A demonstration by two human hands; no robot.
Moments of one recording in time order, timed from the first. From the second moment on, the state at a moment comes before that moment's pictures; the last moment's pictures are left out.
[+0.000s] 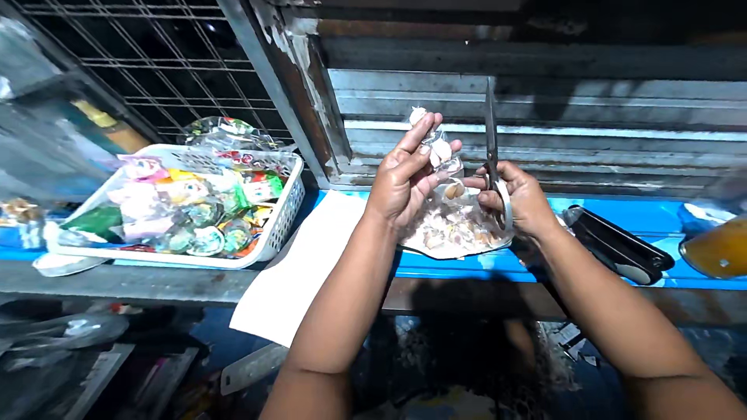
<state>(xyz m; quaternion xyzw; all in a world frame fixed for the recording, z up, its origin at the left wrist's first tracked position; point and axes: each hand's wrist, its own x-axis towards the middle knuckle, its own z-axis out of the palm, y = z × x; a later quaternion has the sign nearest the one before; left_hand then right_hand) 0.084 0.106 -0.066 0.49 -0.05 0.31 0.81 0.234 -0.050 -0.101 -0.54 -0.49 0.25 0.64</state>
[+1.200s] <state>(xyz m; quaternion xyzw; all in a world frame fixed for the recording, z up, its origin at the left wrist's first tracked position) 0.095 0.088 -0.081 0.84 0.00 0.14 0.52 0.245 -0.064 -0.087 -0.54 -0.58 0.18 0.58</state>
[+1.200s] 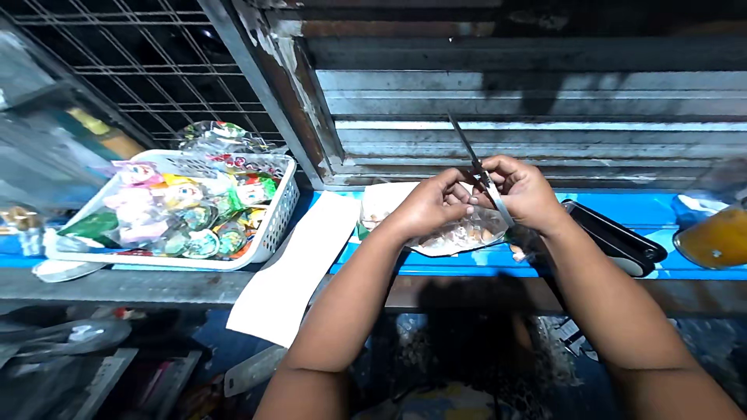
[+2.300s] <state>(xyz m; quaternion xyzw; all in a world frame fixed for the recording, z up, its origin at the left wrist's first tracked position) 0.097 0.116 -0.080 0.72 0.13 0.39 0.56 0.269 -0.069 -0.081 -0.67 -0.54 0.08 0.51</state>
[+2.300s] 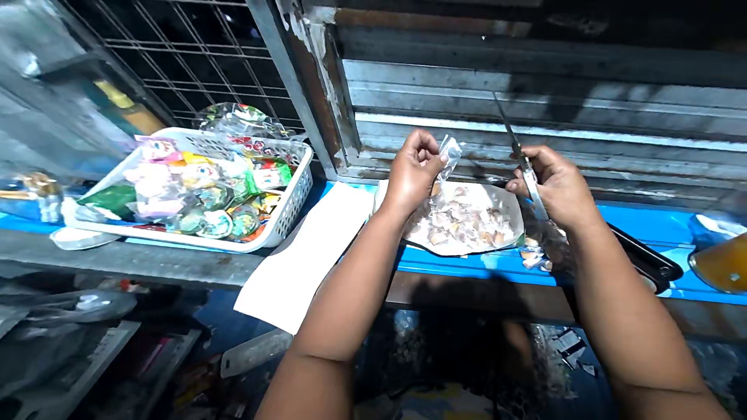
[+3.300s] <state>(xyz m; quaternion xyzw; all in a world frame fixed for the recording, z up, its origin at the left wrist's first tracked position) 0.093 0.112 -0.078 0.81 0.02 0.29 0.51 0.289 -0.091 -0.071 -0.73 -0.60 0.14 0.29</state>
